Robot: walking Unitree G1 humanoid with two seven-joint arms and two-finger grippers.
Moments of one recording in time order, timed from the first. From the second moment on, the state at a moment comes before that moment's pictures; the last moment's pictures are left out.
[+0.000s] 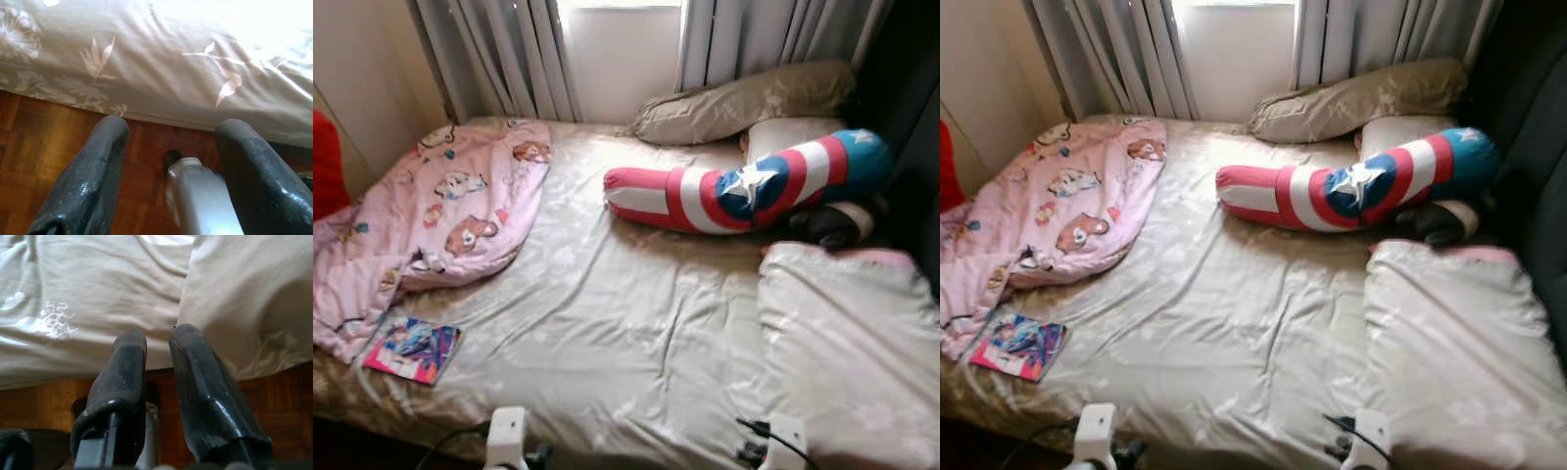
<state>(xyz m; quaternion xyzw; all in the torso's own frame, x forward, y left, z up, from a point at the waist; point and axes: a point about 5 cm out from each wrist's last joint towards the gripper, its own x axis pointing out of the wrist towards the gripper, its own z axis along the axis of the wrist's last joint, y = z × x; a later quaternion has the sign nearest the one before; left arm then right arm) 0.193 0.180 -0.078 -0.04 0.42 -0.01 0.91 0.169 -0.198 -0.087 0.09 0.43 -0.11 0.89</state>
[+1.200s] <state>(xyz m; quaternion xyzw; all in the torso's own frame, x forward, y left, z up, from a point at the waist) 0.199 0.184 -0.074 -0.04 0.41 0.00 0.91 0.174 -0.195 -0.085 0.09 0.42 -0.10 0.90</state>
